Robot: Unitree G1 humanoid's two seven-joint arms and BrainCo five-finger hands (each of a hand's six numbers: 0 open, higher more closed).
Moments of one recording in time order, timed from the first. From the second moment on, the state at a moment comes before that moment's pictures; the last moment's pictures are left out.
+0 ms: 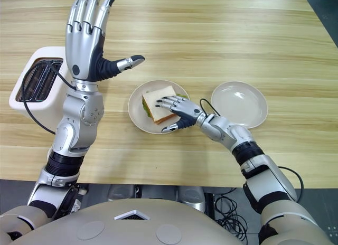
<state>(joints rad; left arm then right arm) -0.27 0.28 -0.24 -0.24 1.01 0.02 0.34 -0.39 -0.52 0.49 0.57 -0.62 -0.80 -0.11</state>
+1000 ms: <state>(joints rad) 0.06 0.57 -0.40 -0.17 0.34 -0.28 -0.51 -0.06 -0.63 0.46 0.21 -0.34 -0.55 0.58</state>
